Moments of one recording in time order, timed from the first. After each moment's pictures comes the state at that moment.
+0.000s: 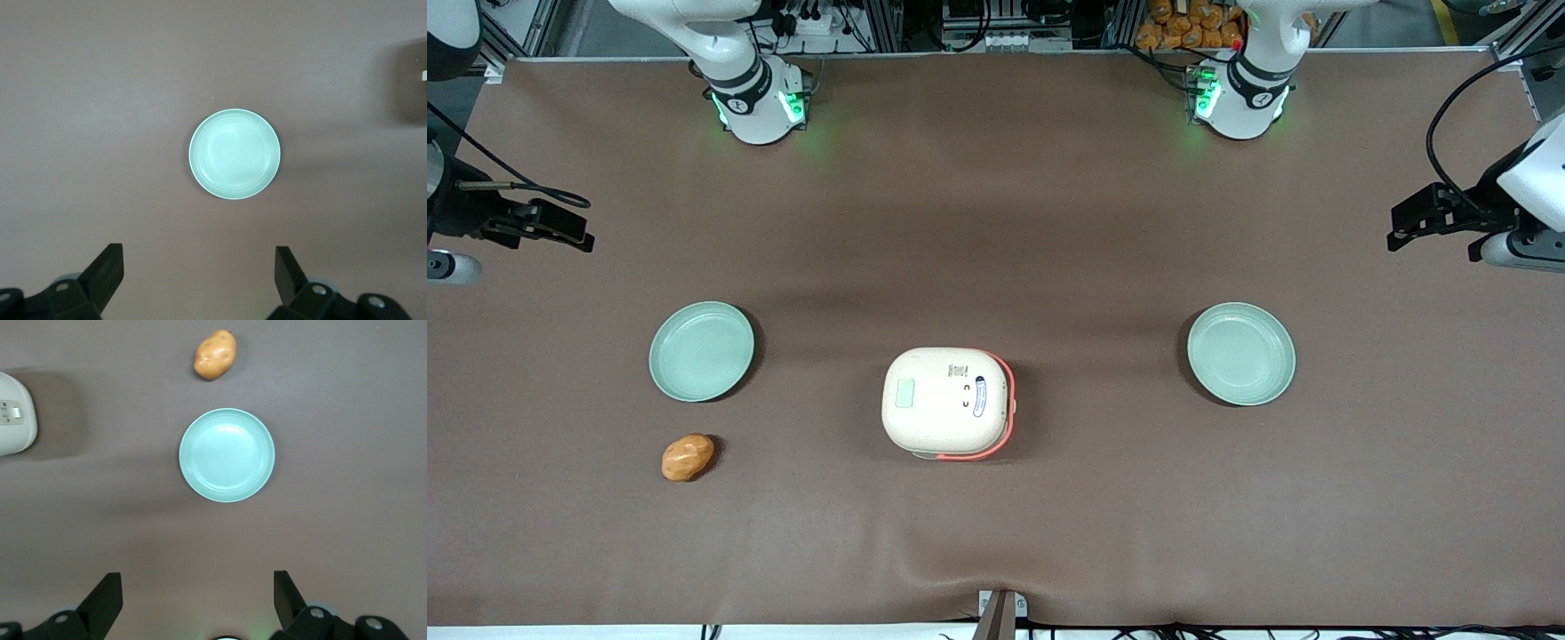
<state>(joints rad) 0.00 0.03 -0.03 -1.58 0.04 1.49 0.04</state>
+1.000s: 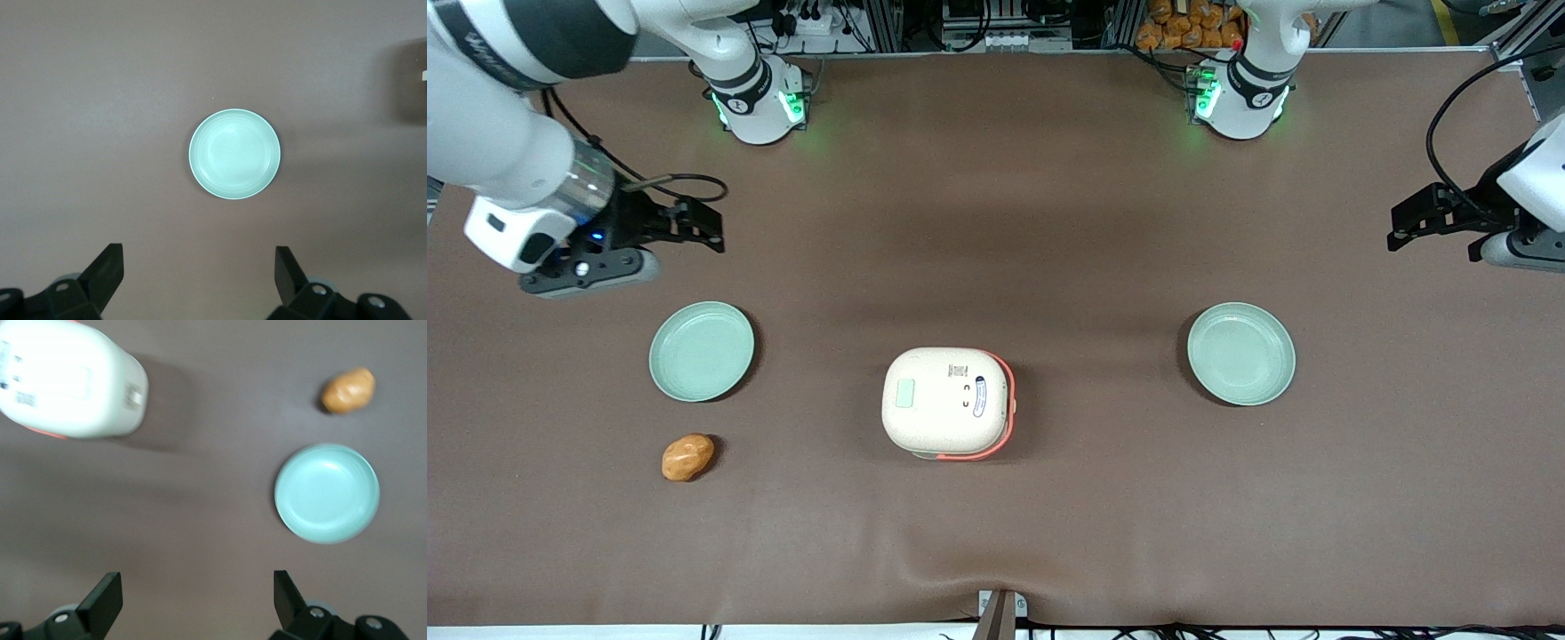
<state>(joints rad) 0.26 0.09 -0.01 -1.59 0.12 1.64 0.04</state>
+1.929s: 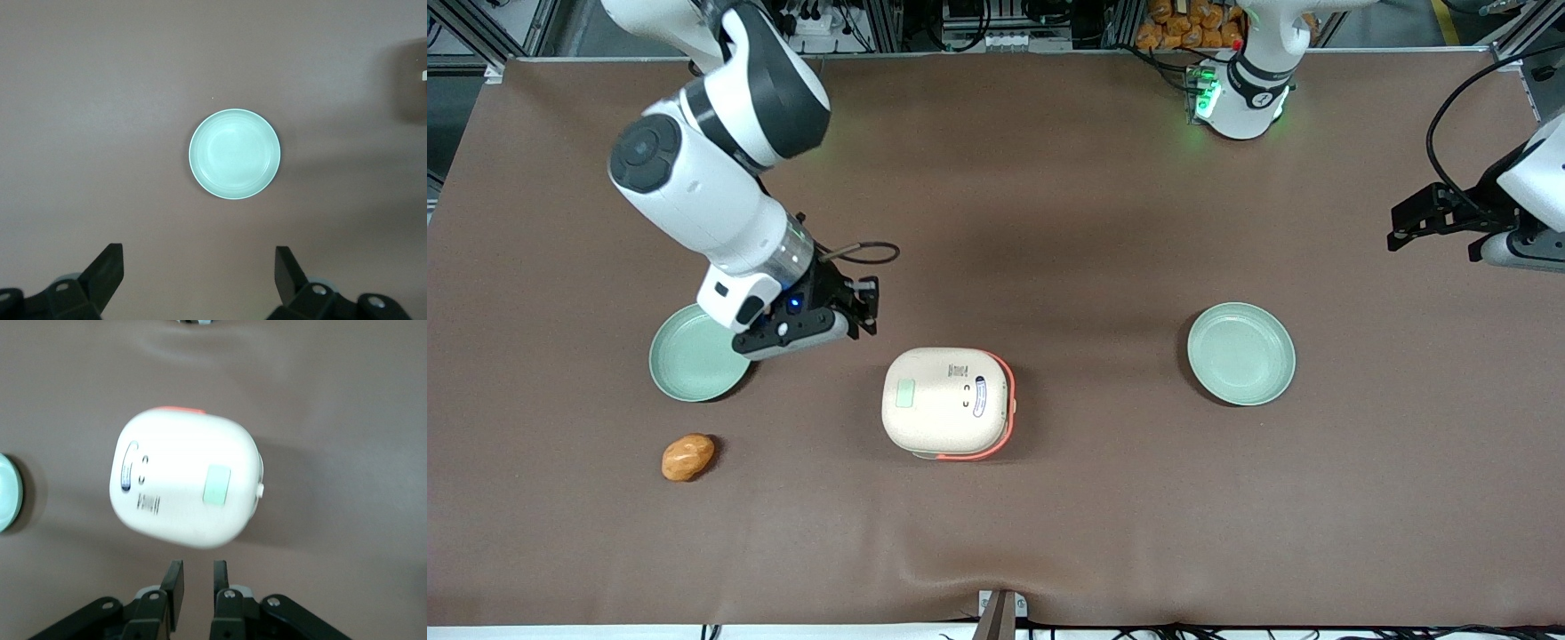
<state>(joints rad) 0.46 0.32 -0.01 -1.59 0.23 2.14 0.21</state>
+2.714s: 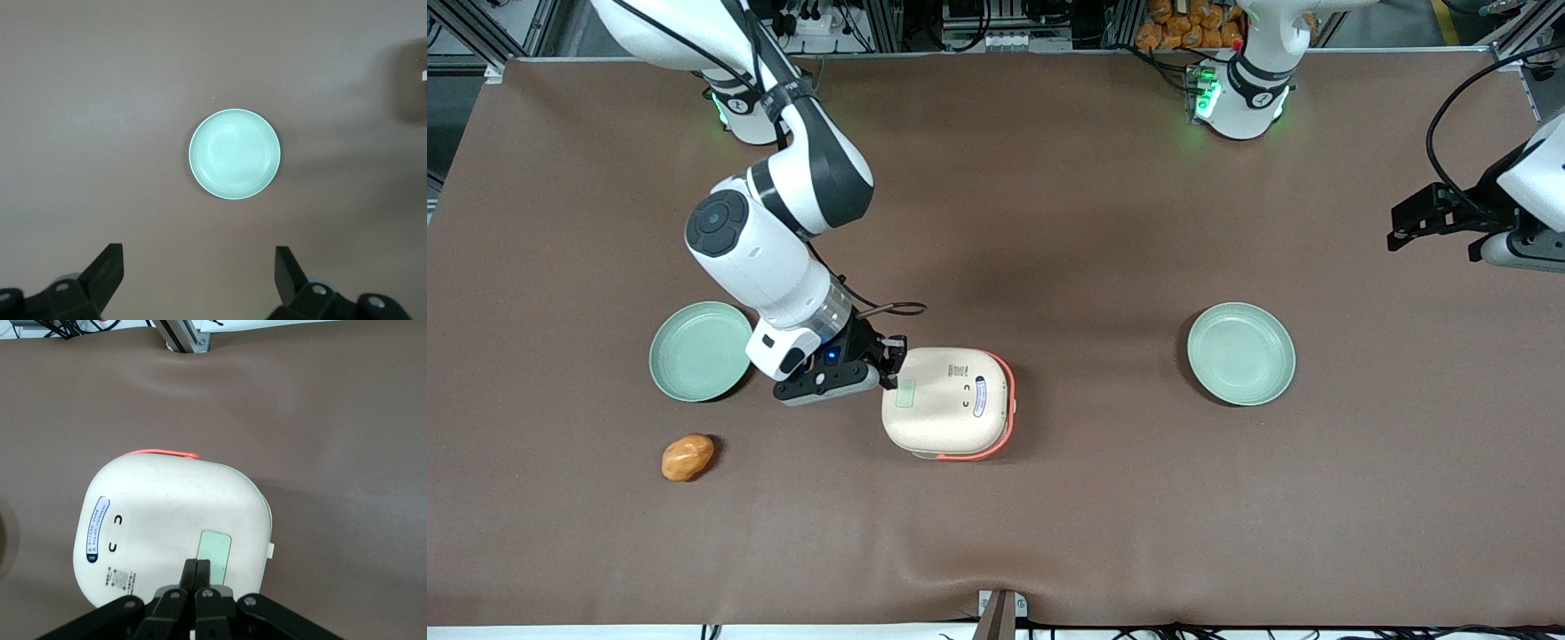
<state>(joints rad) 0.48 0.46 -0.01 -1.59 0.23 2.38 0.21</state>
